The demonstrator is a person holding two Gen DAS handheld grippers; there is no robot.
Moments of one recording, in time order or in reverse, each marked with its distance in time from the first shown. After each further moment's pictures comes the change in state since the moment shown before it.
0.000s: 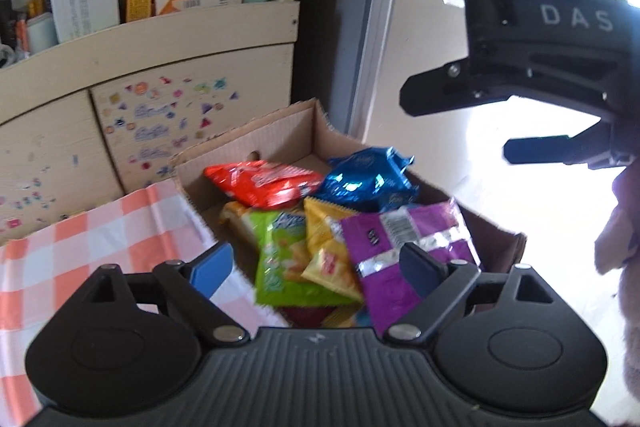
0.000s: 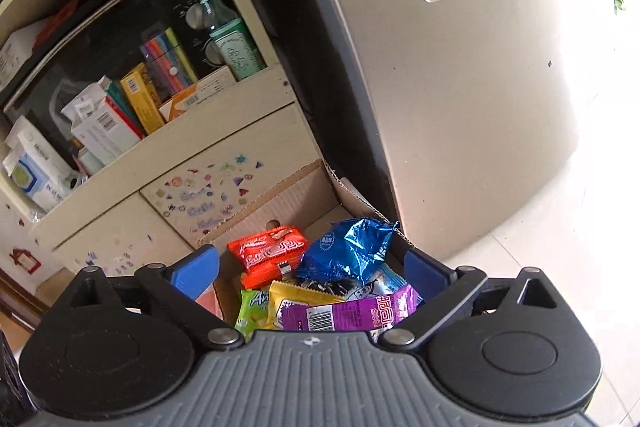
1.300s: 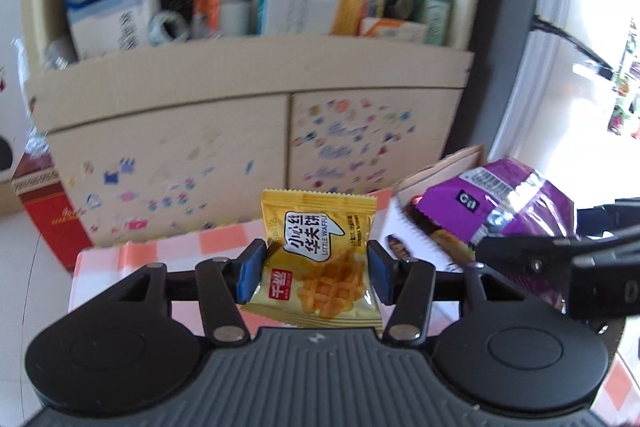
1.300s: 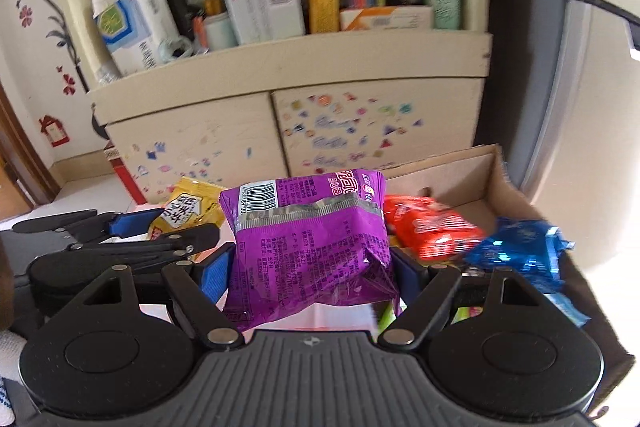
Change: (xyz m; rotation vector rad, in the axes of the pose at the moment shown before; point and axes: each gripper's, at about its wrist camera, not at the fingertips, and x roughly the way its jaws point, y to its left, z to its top) left arm -0.028 0.162 -0.013 -0.108 -0.120 0.127; right arm 0.051 0.121 -0.041 -0.359 0.072 0.093
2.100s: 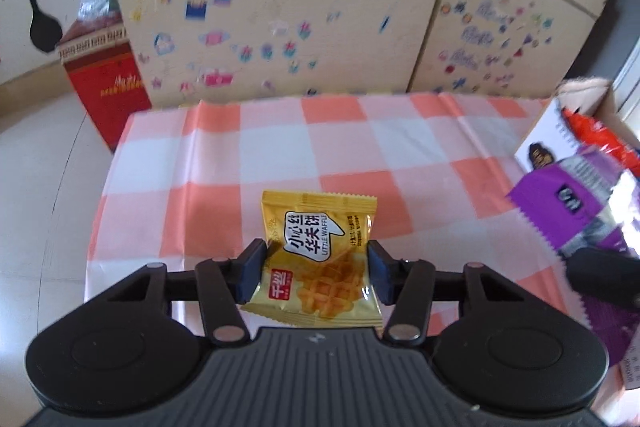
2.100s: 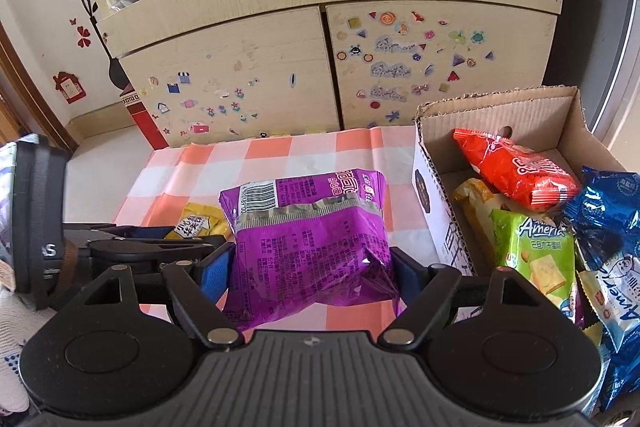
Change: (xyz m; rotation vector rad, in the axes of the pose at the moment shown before) left arm 0.061 0.078 -0.050 -0.168 0.288 0.169; right arm 0.066 0.044 -0.025 -0.031 0.161 0.090
